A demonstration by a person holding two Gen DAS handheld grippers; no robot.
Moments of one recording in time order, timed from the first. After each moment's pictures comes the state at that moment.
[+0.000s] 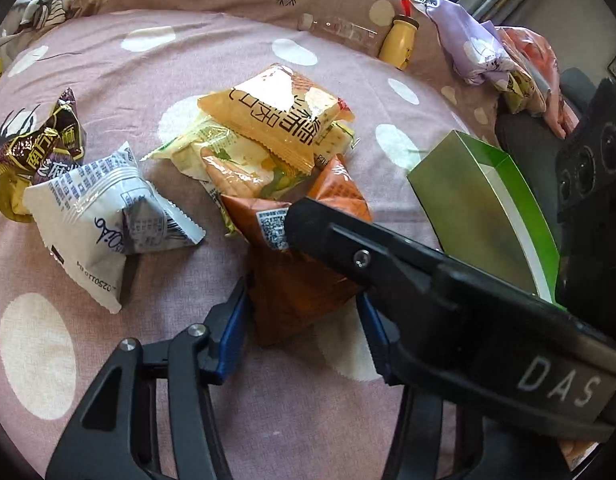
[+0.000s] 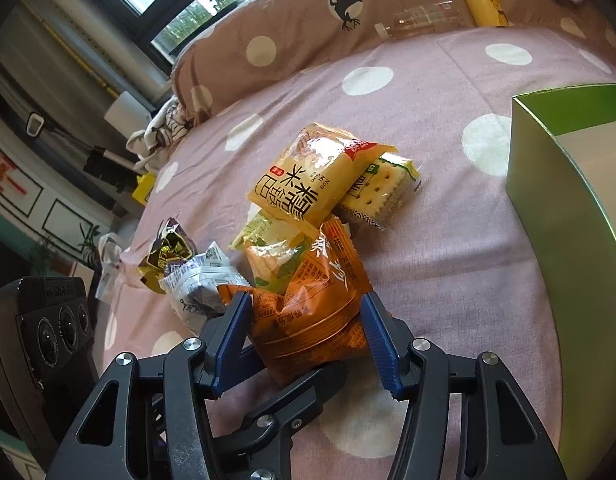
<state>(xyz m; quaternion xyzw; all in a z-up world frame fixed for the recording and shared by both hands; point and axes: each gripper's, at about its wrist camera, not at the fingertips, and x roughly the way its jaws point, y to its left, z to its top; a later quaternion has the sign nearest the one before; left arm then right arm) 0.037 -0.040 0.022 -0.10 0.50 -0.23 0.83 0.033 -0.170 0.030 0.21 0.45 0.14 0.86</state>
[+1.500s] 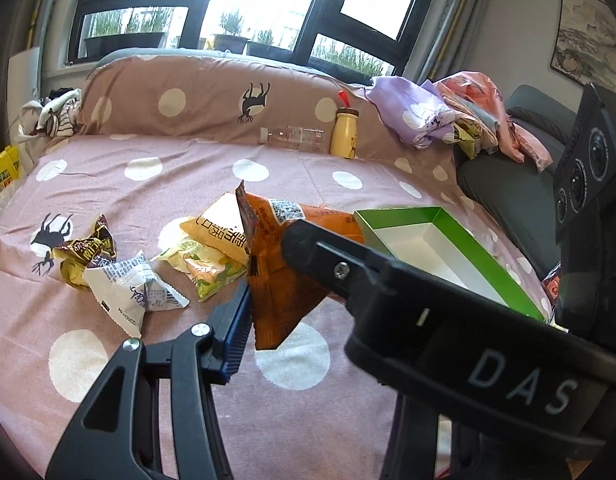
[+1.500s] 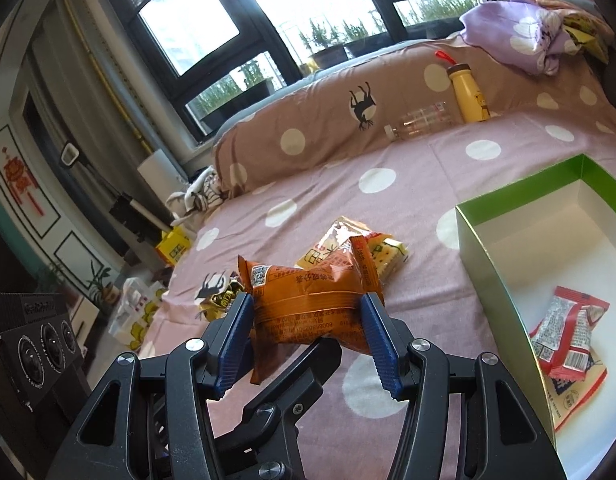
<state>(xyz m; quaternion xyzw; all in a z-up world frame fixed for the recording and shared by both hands) -0.031 -0.056 0.094 -0.07 0.32 -0.24 0.91 -0.045 -0.178 0.103 0.20 0.31 0.13 0.92</state>
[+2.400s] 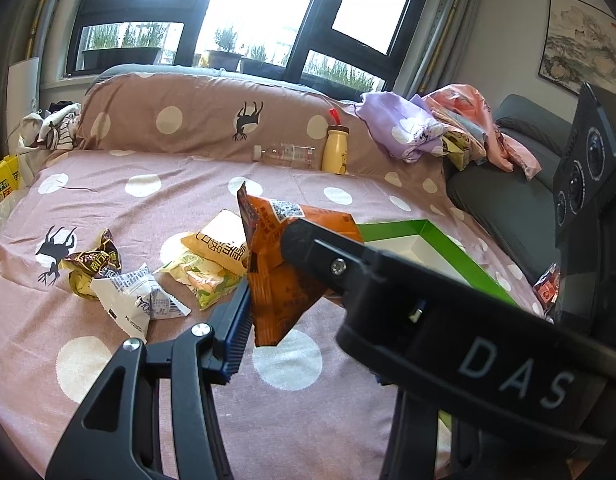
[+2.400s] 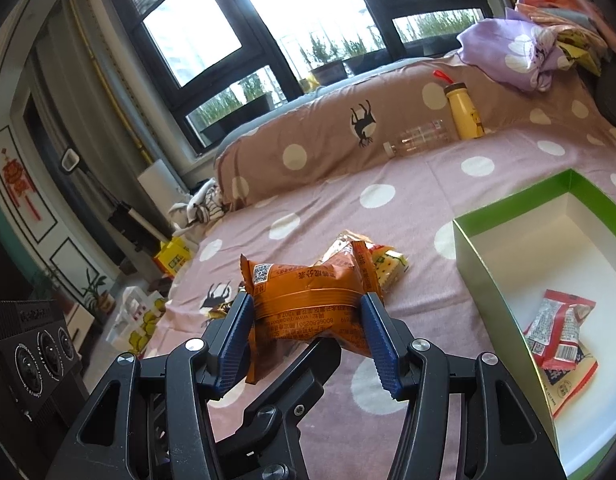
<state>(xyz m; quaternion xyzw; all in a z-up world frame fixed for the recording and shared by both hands) -0.045 -0.050 0.106 -0.08 0.29 -0.25 0.92 -0.059 -0.172 0.114 0.20 0.29 0.11 0.93</state>
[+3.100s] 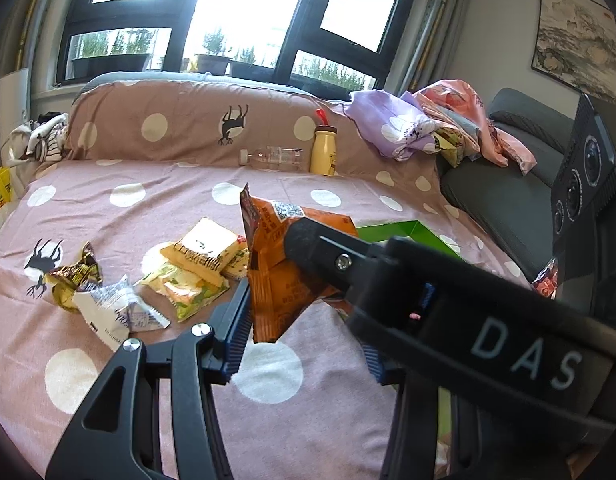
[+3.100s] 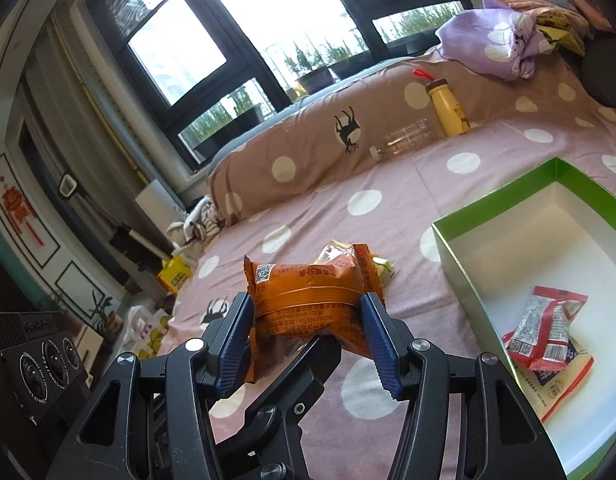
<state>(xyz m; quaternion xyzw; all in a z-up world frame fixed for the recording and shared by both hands) -0.039 -0.077 0.113 -0.06 0.29 -0.26 0.92 -0.061 -0.198 0.118 0.24 0.28 0.10 0.93</state>
